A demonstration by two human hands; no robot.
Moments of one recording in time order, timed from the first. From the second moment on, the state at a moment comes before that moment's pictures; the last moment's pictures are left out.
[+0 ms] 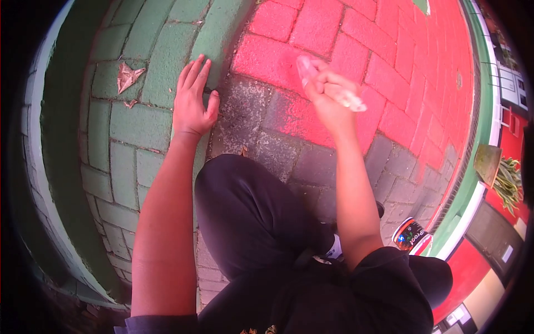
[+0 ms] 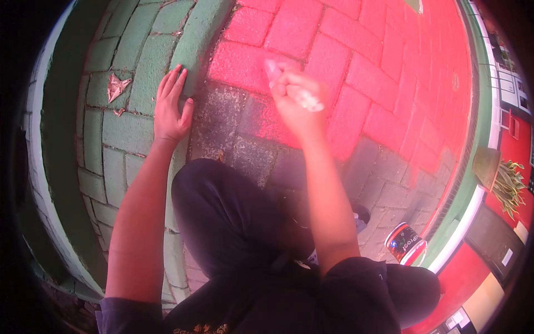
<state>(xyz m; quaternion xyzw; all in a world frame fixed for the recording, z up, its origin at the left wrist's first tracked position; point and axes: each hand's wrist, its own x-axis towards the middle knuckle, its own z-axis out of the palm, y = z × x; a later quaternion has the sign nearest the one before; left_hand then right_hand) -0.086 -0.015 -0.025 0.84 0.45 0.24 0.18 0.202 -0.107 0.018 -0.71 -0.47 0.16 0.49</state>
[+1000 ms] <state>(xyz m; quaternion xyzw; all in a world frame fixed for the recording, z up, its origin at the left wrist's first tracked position) -0.090 -0.018 -0.025 0.83 0.46 0.25 0.21 0.153 0.018 0.055 -0.60 -0.65 0.37 0.29</state>
